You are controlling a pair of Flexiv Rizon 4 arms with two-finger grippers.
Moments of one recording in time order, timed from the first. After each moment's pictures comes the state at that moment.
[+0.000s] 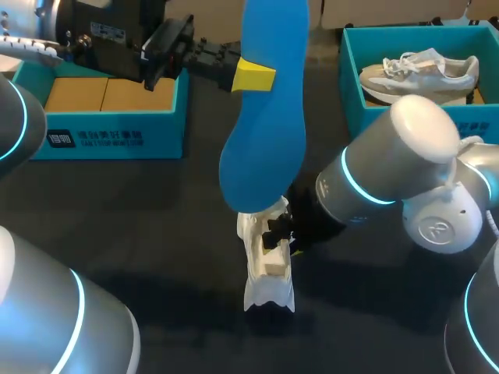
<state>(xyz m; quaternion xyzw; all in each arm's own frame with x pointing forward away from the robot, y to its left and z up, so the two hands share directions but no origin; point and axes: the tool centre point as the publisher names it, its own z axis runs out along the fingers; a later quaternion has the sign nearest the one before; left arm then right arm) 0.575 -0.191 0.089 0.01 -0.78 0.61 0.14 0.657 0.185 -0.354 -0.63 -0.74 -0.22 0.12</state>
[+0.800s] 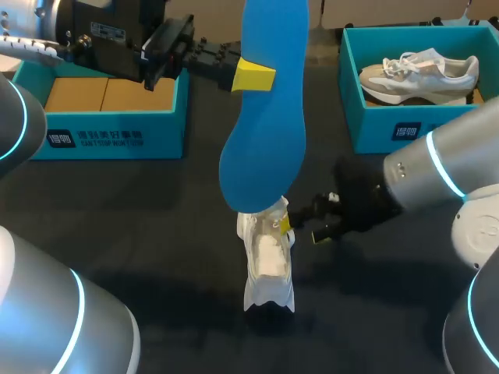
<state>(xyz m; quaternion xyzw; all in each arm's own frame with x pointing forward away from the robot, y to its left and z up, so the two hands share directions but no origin) 0.575 -0.191 0.089 0.01 -0.78 0.61 0.14 0.663 0.150 -0.295 -0.60 -0.70 -0.33 0.21</state>
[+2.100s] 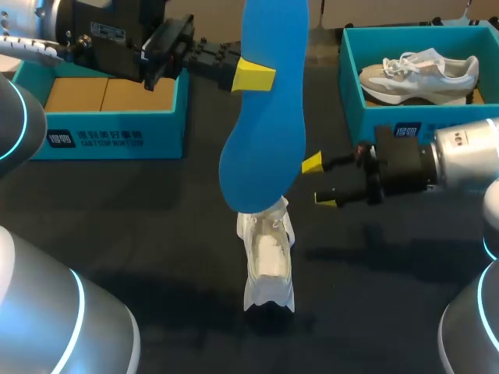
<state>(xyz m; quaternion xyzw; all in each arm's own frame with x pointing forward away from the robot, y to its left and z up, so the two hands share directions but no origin) 0.575 -0.191 0.089 0.01 -0.78 0.61 0.14 0.703 0.131 -0.222 -0.58 -0.57 -0.45 0.37</state>
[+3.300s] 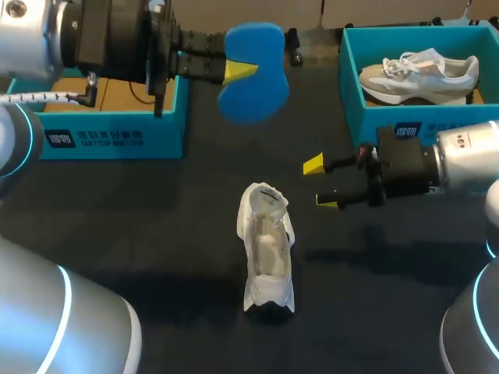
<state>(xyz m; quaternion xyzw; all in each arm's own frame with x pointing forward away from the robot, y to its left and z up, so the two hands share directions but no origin) 0.649 -0.179 0.057 -0.25 -0.74 0.59 -0.21 0.700 0.129 -0.221 -0.58 -0.57 -0.45 0.37</state>
